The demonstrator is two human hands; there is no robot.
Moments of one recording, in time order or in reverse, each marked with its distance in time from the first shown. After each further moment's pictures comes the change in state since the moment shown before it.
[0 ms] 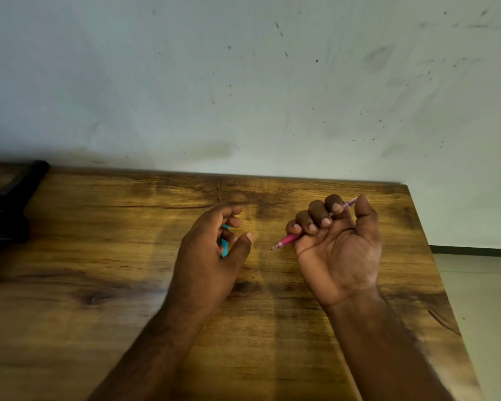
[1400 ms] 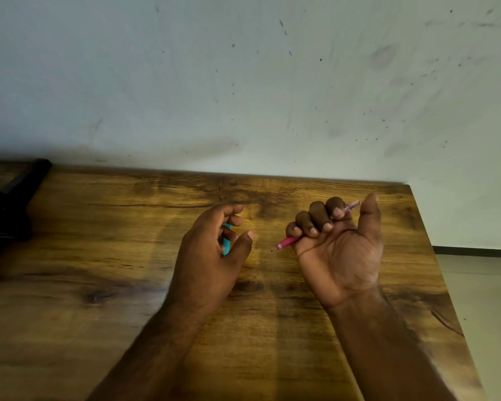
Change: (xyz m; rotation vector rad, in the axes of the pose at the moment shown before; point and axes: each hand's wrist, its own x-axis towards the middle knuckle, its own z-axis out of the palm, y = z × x) left_hand 0.001 -0.001 -0.002 0.006 0.000 0.015; right_hand -0.002 0.001 0.003 -0.014 0.007 0.013
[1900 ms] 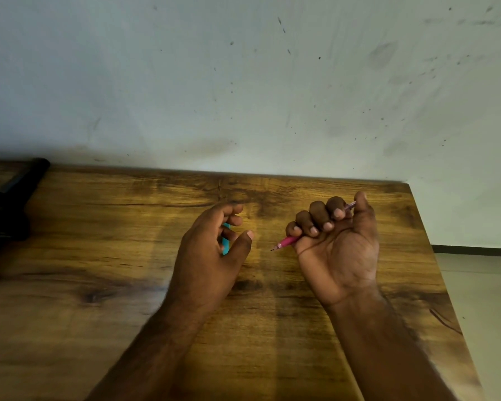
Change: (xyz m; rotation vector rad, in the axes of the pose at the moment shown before) left_hand 0.000 0.000 0.001 -0.004 -0.006 0.001; right_hand 0.002 0.000 -0.002 -0.013 0.008 -0.003
